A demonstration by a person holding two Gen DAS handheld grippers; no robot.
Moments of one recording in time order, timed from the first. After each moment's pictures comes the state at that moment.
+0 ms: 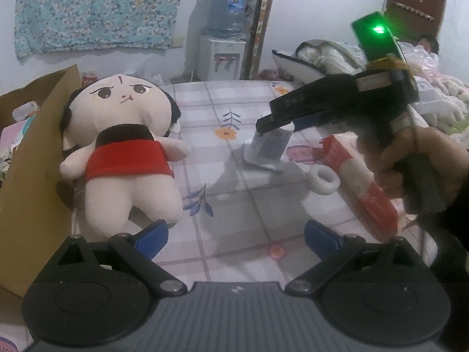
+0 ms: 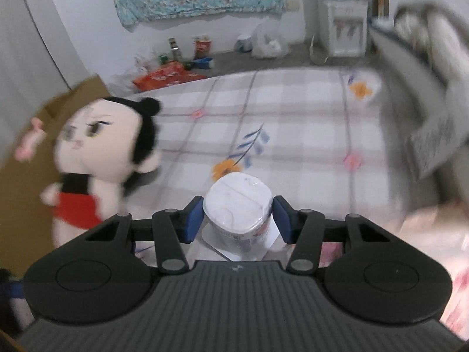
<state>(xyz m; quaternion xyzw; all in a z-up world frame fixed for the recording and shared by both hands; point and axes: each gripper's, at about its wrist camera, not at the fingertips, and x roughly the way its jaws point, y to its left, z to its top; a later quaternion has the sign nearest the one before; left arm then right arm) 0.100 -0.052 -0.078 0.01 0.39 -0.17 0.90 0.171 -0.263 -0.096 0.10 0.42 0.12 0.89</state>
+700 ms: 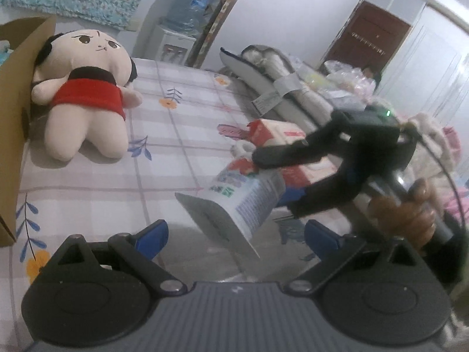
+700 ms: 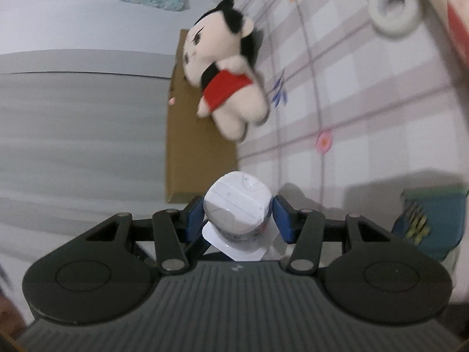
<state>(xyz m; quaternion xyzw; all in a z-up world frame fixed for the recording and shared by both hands) 0.043 -0.016 -0.098 -0.11 0.39 -0.30 0.86 0.044 -0.282 -0.147 0.46 0.51 0.31 0.65</state>
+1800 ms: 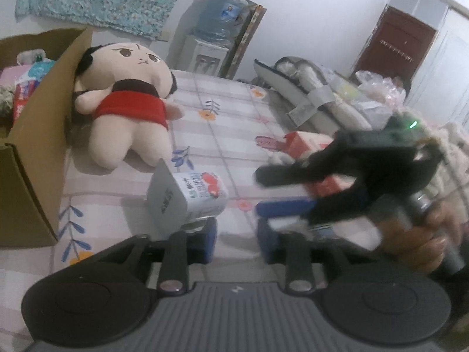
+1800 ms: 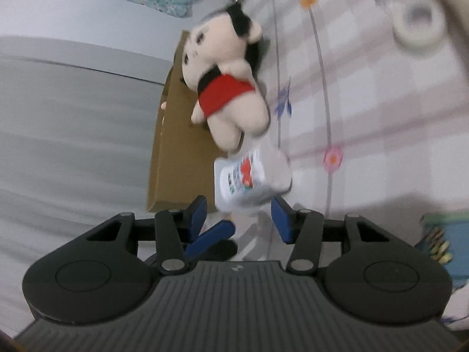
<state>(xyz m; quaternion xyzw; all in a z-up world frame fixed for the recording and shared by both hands) 0.038 0.002 -0.092 -0.11 0.38 -0.24 0.89 0.052 -0.258 -0.140 0.41 0.48 0.29 0.72</state>
